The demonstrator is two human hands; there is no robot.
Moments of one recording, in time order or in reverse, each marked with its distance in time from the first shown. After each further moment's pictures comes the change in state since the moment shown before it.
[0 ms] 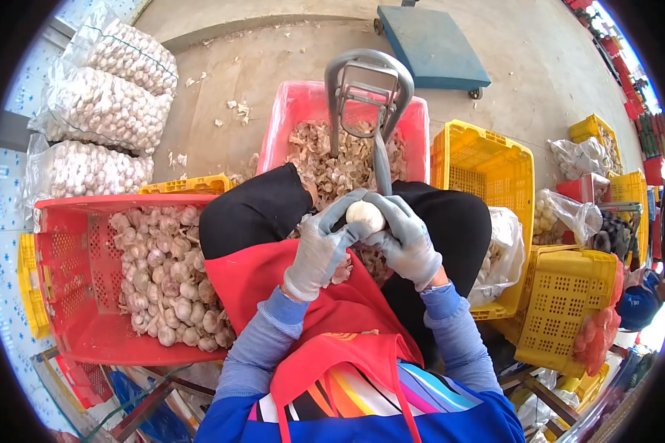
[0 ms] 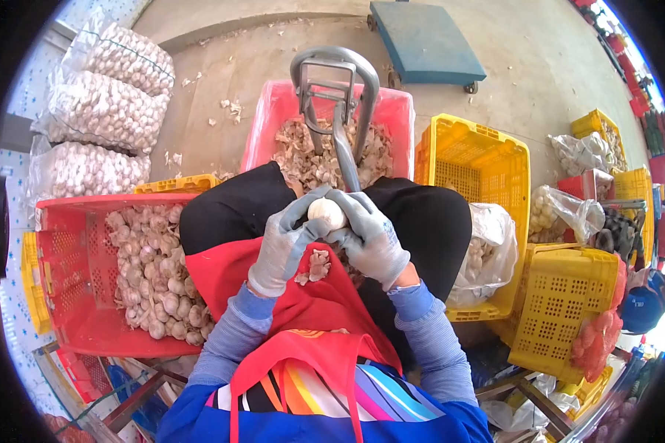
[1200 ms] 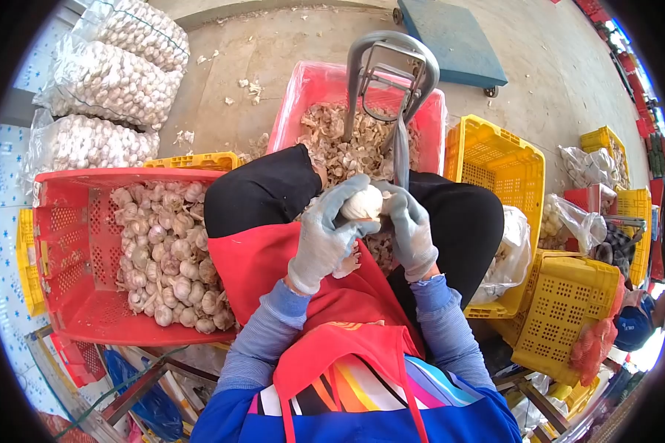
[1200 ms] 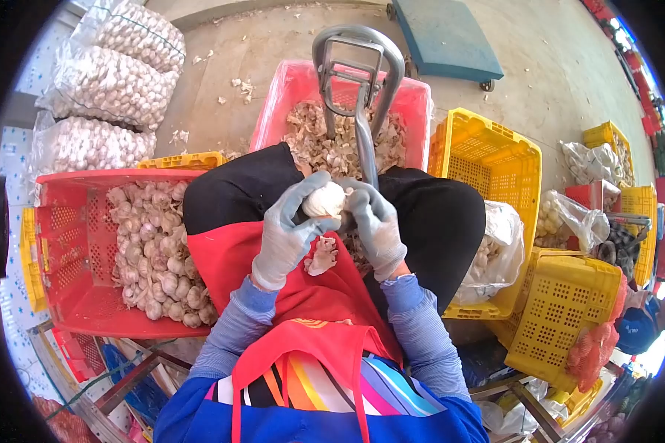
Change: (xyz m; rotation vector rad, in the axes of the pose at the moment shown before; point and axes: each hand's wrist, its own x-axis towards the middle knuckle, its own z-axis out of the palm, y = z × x) left_hand -0.011 -0.018 -0.016 0.280 0.072 0.206; right_hand -0.015 0.025 0.051 0.838 0.265 0.490
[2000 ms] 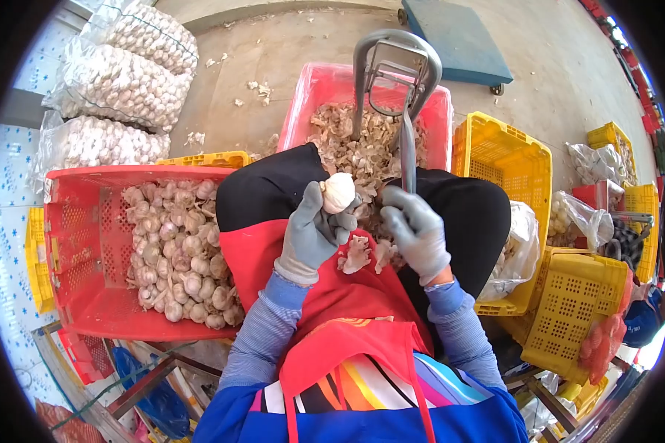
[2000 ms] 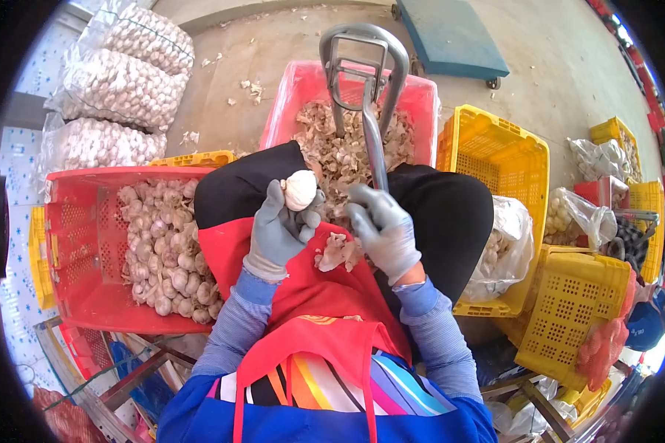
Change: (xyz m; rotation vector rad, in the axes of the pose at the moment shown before) left_hand -0.018 -0.036 -0.040 -1.114 -0.134 -0.439; right_hand -0.016 -0.017 -0.015 -0.756 -0.209 -0.323
